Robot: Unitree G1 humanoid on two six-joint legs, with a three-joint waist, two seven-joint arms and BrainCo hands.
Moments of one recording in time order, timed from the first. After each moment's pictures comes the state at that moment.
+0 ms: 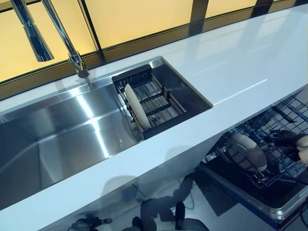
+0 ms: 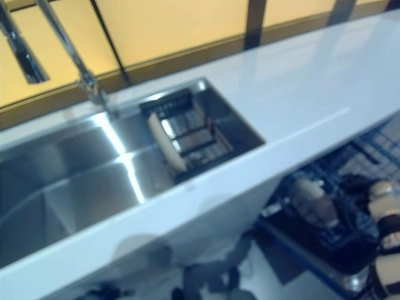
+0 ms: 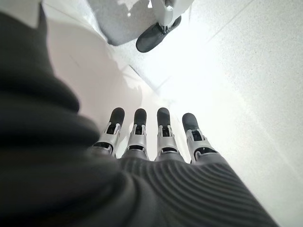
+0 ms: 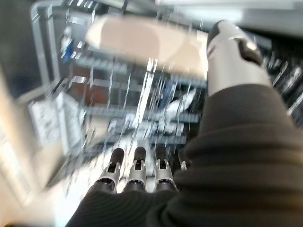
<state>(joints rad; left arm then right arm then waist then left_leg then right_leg) -0.04 0.38 -0.23 1.12 -0.01 0.23 -0.10 -0.58 -1.07 0.23 0.90 -0.13 0.26 0.43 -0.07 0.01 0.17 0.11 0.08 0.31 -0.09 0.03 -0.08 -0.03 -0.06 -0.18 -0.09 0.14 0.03</state>
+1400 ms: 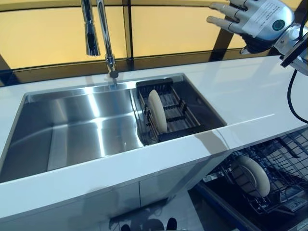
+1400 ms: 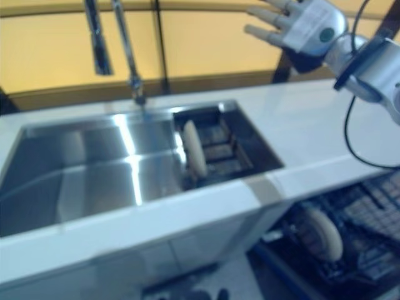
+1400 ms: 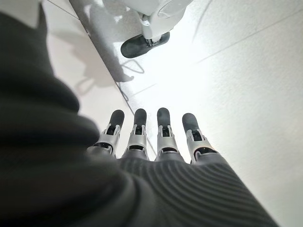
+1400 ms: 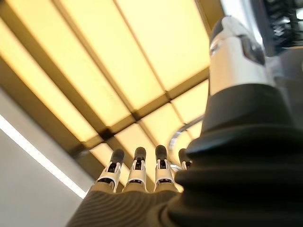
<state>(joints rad) 0.05 0.40 -0.23 1.14 -0.14 0.23 -0.04 -1.41 -1.34 0.95 0.20 -0.88 -0.32 -0.30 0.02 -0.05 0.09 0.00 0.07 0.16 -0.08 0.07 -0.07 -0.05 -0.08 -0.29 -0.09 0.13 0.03</state>
